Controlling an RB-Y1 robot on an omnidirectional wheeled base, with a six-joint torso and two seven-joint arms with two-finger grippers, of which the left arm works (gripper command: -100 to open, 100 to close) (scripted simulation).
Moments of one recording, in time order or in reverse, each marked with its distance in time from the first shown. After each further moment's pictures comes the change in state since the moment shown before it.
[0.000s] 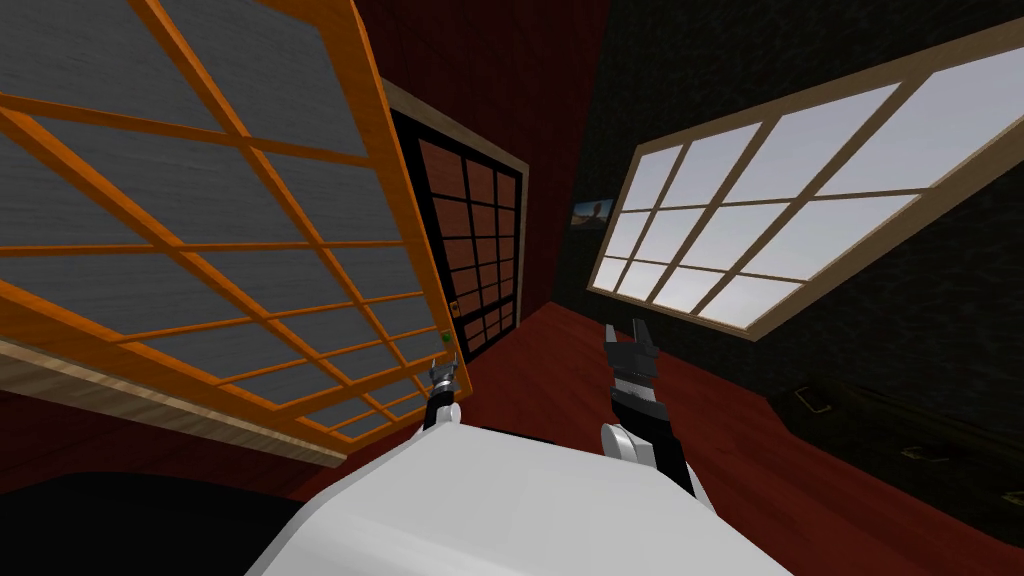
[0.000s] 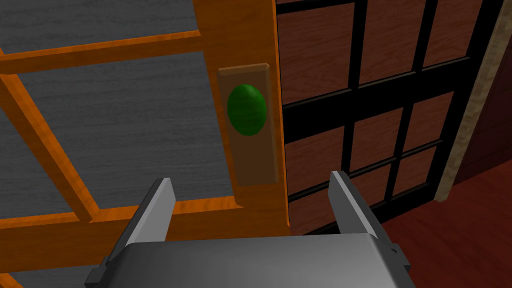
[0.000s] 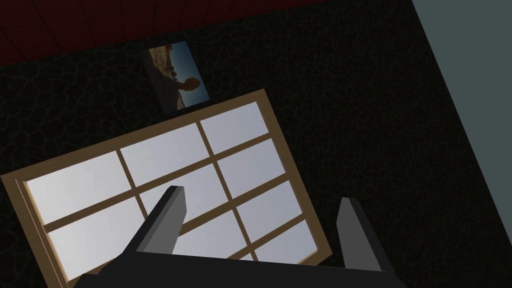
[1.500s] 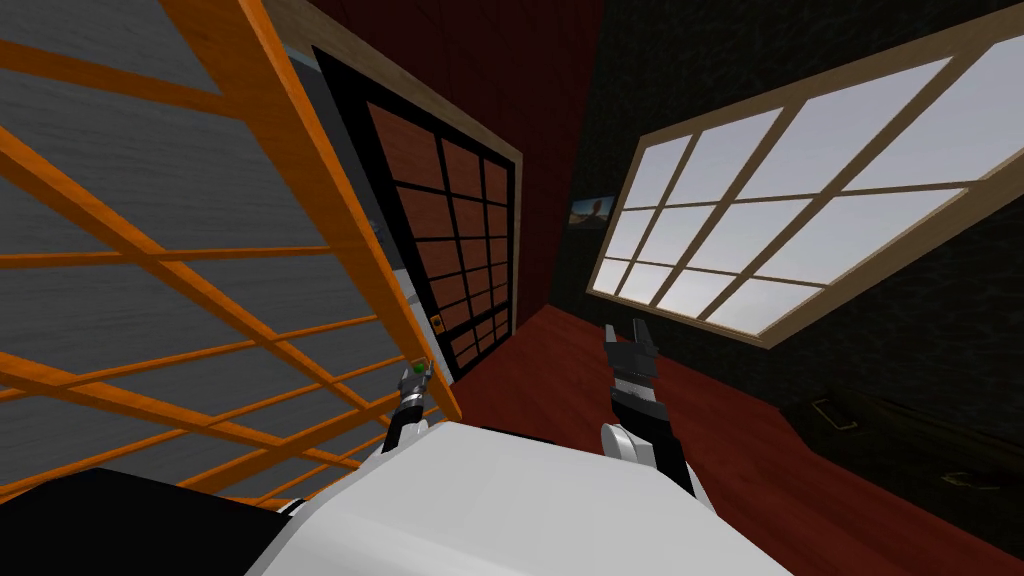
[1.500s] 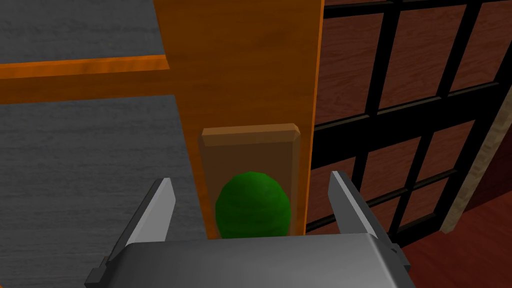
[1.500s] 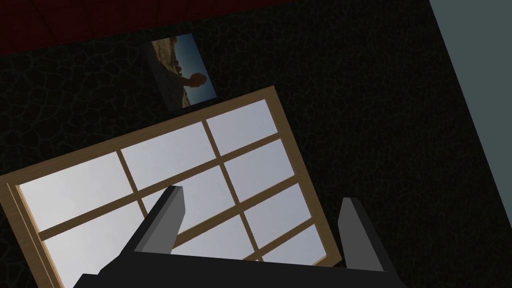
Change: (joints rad) arm 0.100 0.191 -0.031 0.039 0.030 -0.022 0.280
